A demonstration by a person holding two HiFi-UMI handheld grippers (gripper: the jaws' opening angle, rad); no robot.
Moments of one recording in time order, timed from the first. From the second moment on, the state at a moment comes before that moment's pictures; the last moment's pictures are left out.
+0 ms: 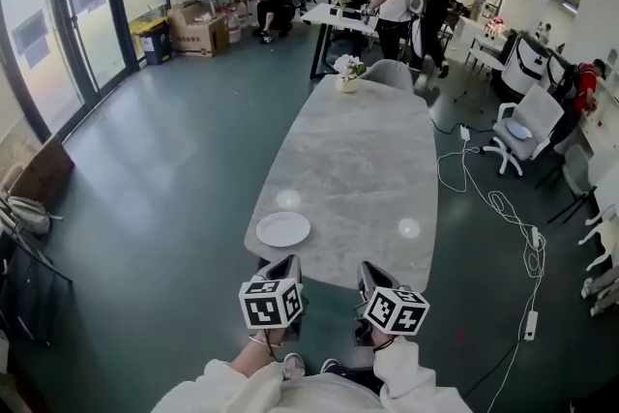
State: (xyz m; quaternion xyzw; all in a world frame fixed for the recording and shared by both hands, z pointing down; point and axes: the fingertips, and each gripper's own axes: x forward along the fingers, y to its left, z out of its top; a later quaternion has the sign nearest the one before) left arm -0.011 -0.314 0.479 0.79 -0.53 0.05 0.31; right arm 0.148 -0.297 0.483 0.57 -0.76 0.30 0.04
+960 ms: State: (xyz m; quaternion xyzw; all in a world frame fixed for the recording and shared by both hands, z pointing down) left arm 0.040 -0.282 0.484 0.77 -0.55 0.09 0.30; right arm 0.213 -0.268 0.495 0.58 -0.75 0.29 0.11
